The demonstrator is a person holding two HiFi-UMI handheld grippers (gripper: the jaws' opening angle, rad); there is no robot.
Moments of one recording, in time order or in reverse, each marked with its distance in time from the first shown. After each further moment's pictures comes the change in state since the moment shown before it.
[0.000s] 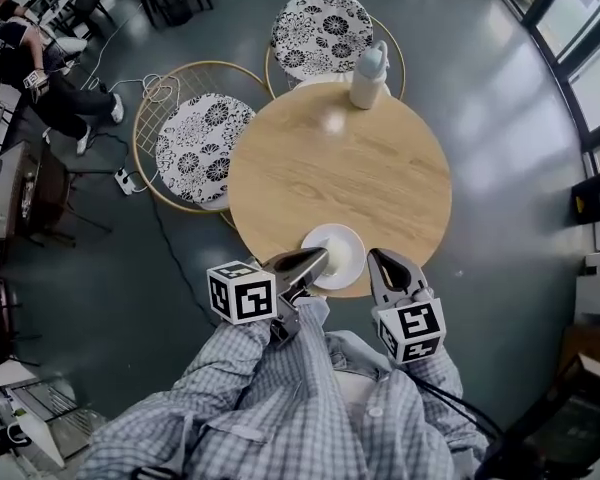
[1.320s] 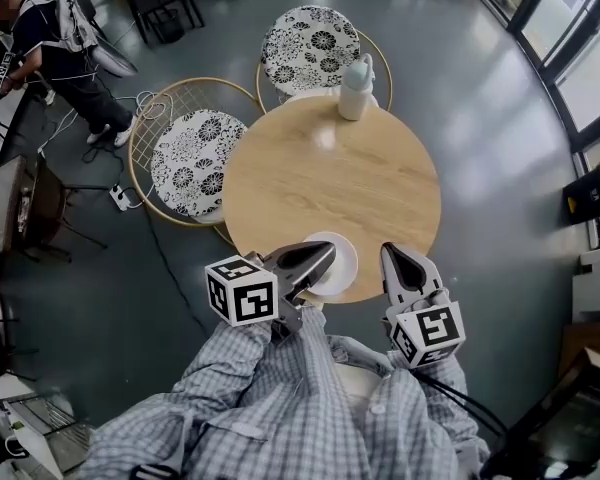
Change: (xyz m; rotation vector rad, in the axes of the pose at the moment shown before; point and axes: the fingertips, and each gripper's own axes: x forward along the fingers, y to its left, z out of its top) left arm 0.012 -0.041 0.031 0.144 -0.031 -0.103; right arm -0.031 -0.022 0.047 0.003 -0.178 -0.049
